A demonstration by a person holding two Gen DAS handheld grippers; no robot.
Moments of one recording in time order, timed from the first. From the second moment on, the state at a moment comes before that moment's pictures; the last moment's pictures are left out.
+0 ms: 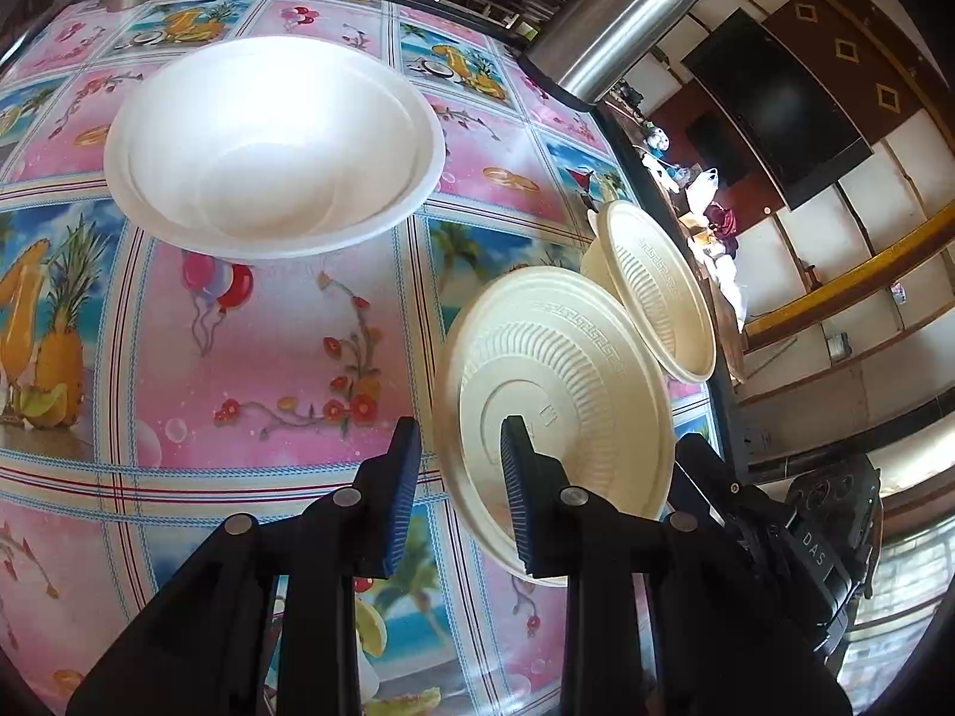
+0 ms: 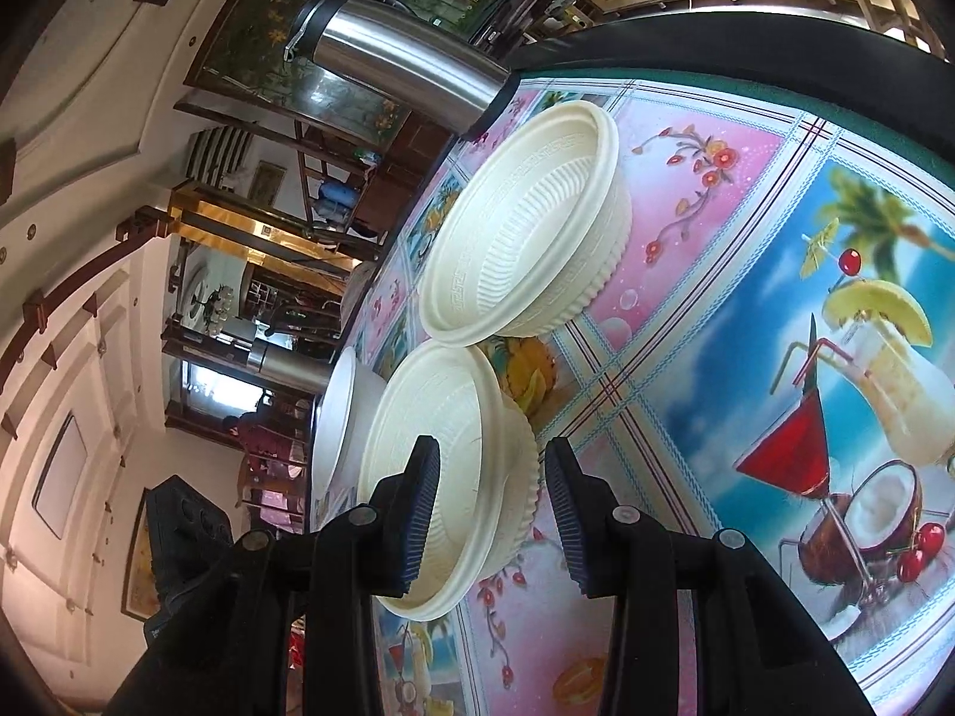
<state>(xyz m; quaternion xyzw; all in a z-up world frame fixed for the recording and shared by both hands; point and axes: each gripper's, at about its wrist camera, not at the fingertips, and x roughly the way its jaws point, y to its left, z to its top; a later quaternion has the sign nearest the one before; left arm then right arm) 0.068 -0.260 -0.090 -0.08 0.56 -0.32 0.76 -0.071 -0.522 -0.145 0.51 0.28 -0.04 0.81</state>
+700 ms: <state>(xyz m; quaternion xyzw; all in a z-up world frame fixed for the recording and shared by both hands) 0.066 -0.254 -0.097 -0.07 0.54 -0.31 0.78 -0.069 -0.517 -0.144 0.49 0.29 -0.04 0.82</state>
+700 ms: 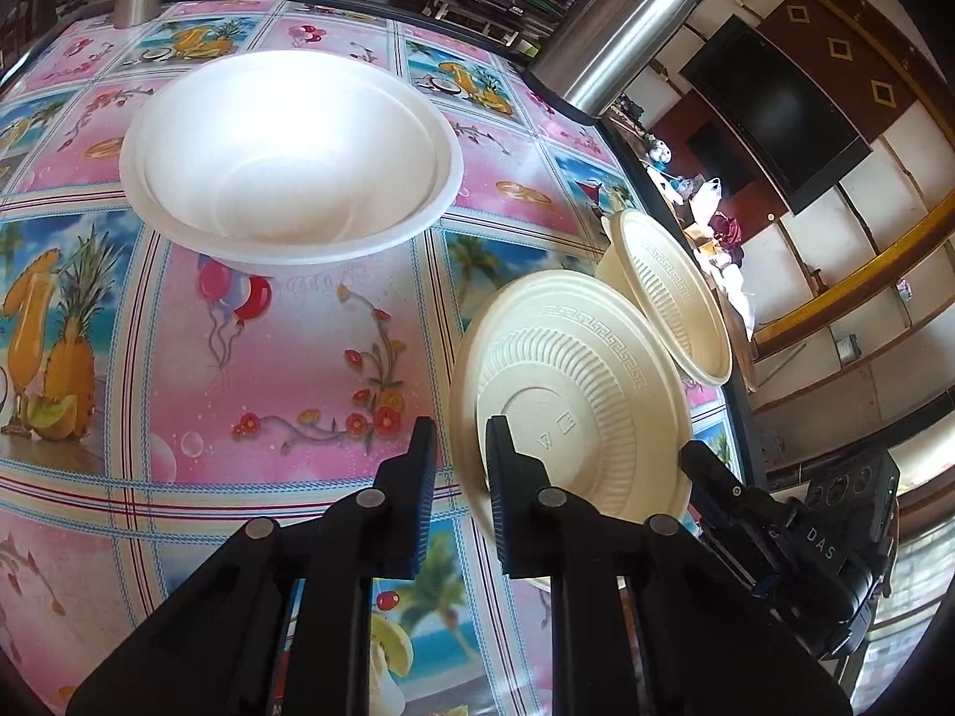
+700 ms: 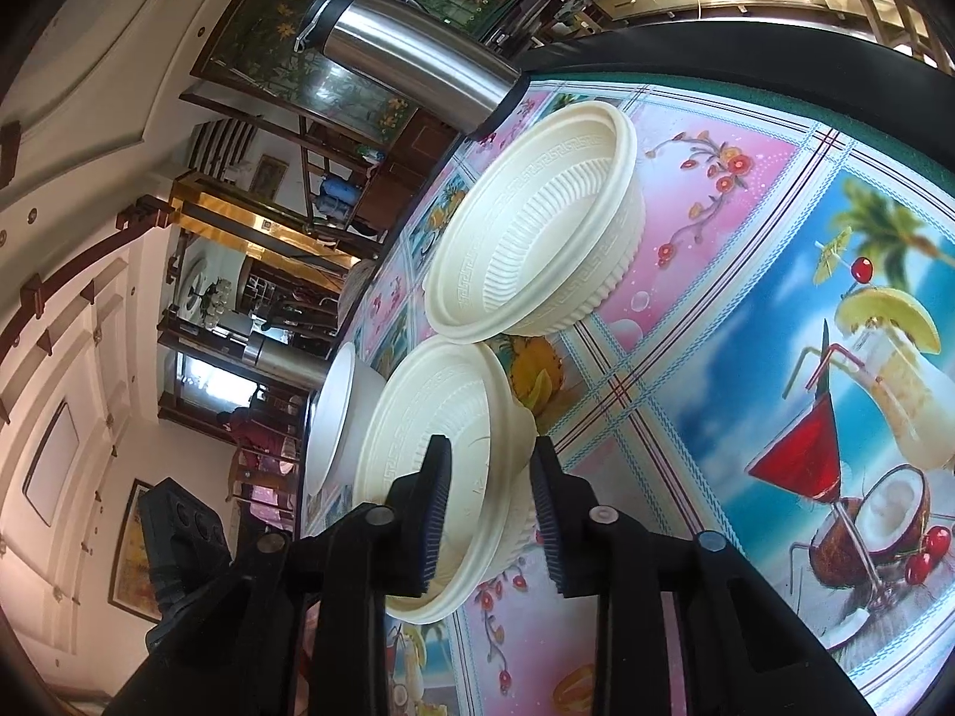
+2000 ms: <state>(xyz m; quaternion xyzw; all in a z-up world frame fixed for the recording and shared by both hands) 0.046 -0.240 -0.086 -0.05 0.51 -0.31 0.80 -0.070 -0.502 -0.143 0.47 0.29 -0.04 0.83</state>
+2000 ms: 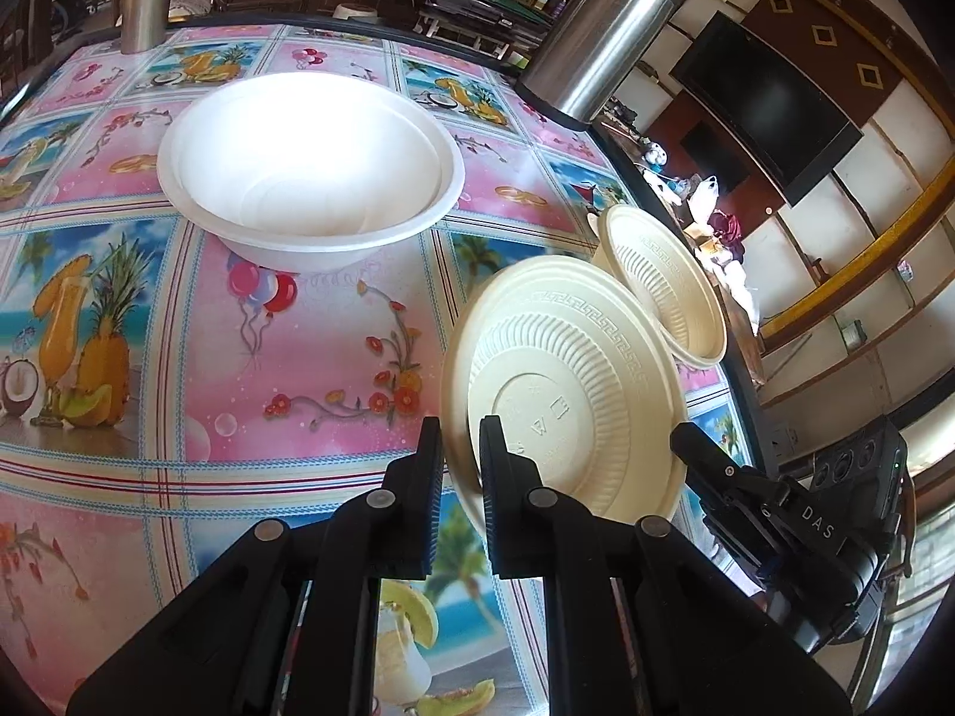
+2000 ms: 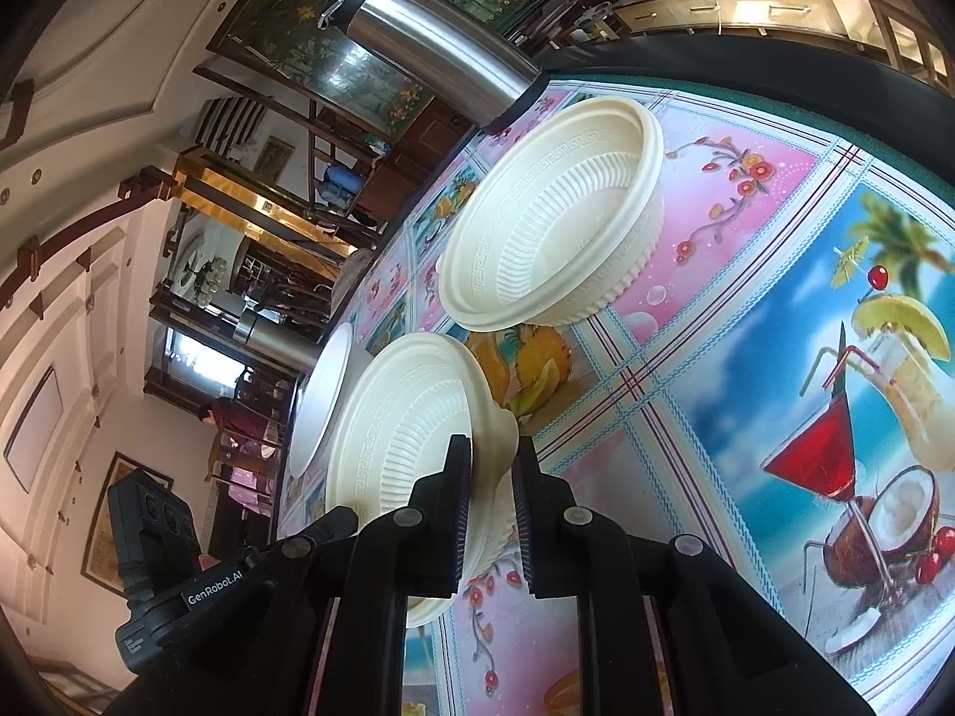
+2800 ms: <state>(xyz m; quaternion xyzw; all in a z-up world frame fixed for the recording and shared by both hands) -0.018 -0.087 -0.084 -0.04 0.47 -0.20 0.86 -0.046 -0.366 -0.137 0.40 0.34 0.06 0.85</state>
